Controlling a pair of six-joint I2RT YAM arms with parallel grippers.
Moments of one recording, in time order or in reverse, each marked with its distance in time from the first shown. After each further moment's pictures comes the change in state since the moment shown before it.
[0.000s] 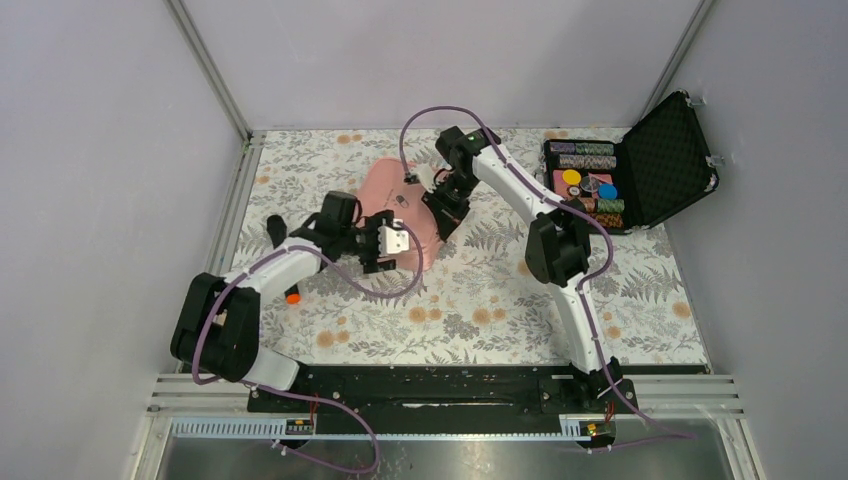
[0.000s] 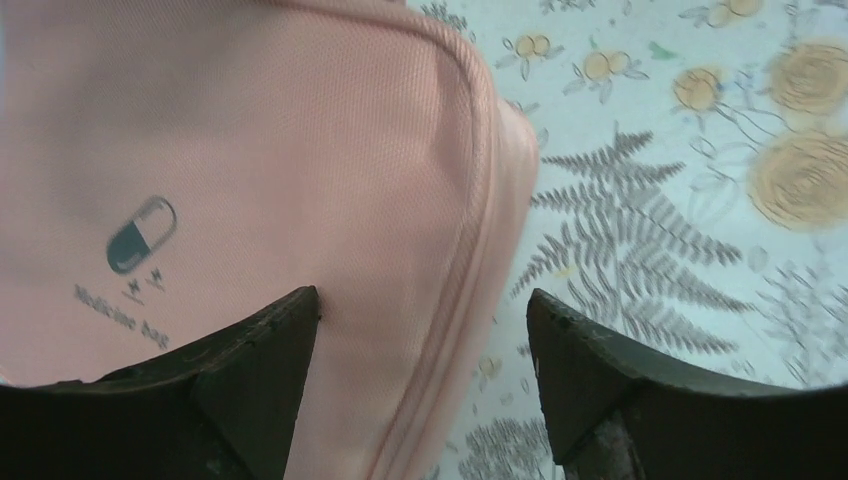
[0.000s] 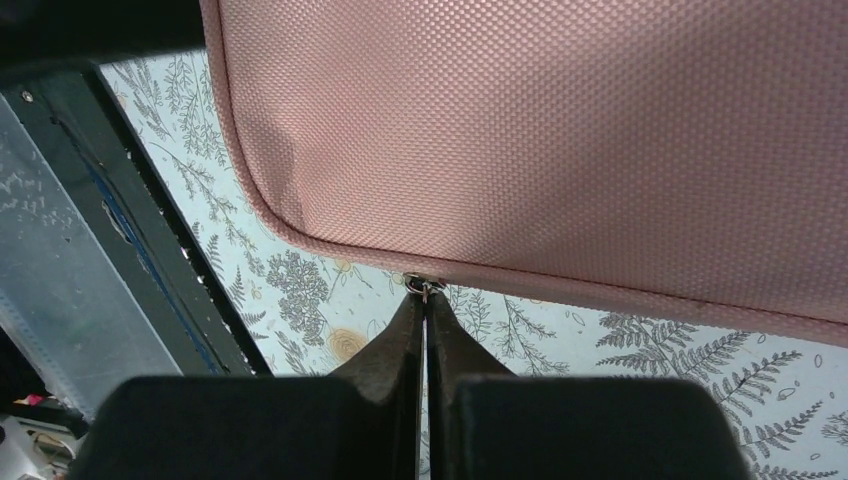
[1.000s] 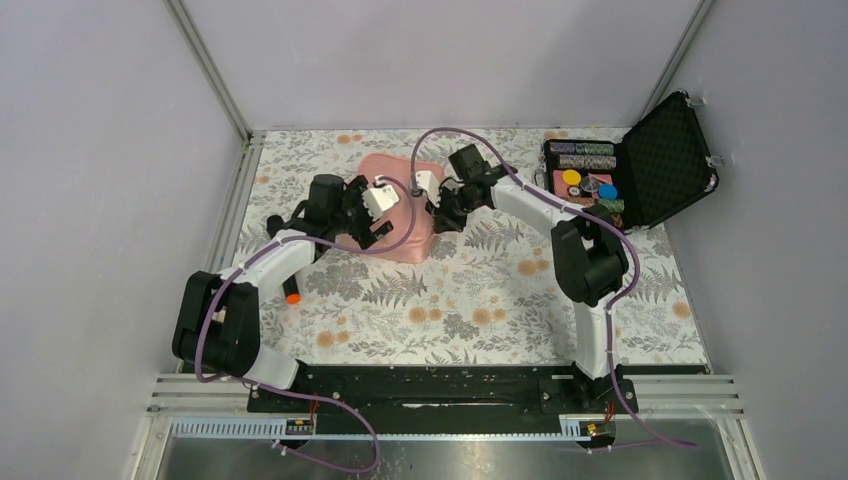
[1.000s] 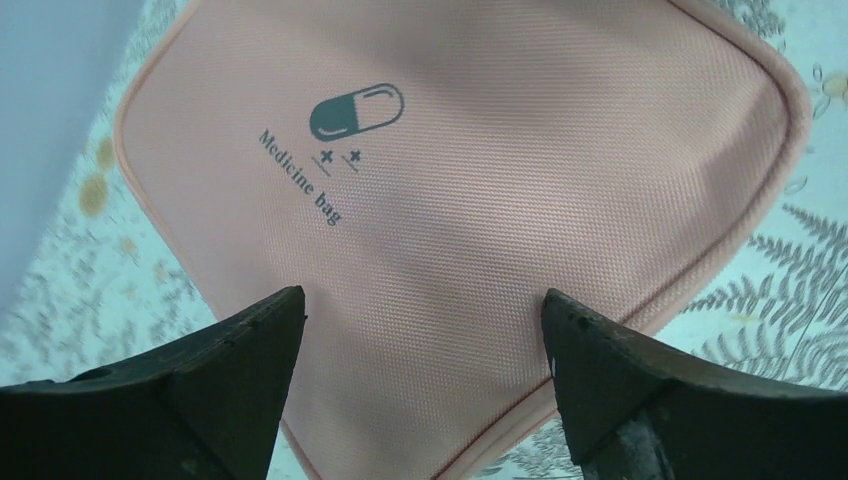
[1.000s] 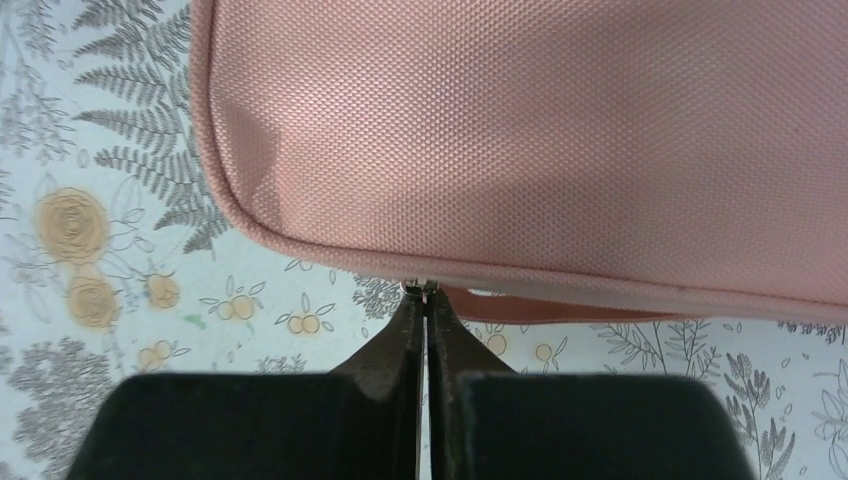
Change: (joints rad) left arm 0.042 0.021 0.015 0.283 -0.334 -0.448; right arm -0.008 -0.292 -0.658 0.793 -0.016 -0.205
